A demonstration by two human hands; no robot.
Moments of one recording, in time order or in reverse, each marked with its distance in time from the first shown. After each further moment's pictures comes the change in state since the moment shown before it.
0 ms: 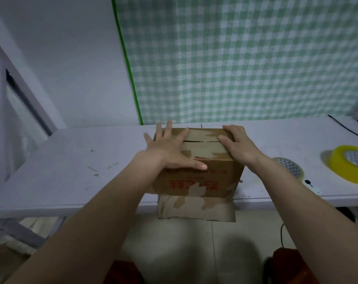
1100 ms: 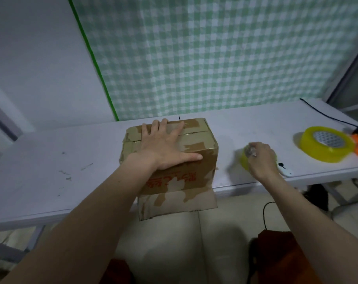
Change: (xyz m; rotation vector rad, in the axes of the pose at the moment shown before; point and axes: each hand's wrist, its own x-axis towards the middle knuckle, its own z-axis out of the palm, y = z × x) left_hand 0.017 0.039 0.023 0.114 0.164 0.158; right_hand -0.040 0.117 -0.034 -0.248 0.330 0.272
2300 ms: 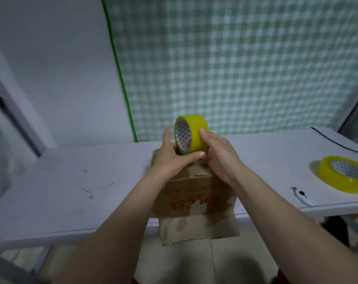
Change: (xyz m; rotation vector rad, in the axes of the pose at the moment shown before) left_hand -0.013 -0.038 -0.010 -1.193 0.221 -0.082; right_hand -0.040 -0.191 0.011 1.277 -0.526 -0.087
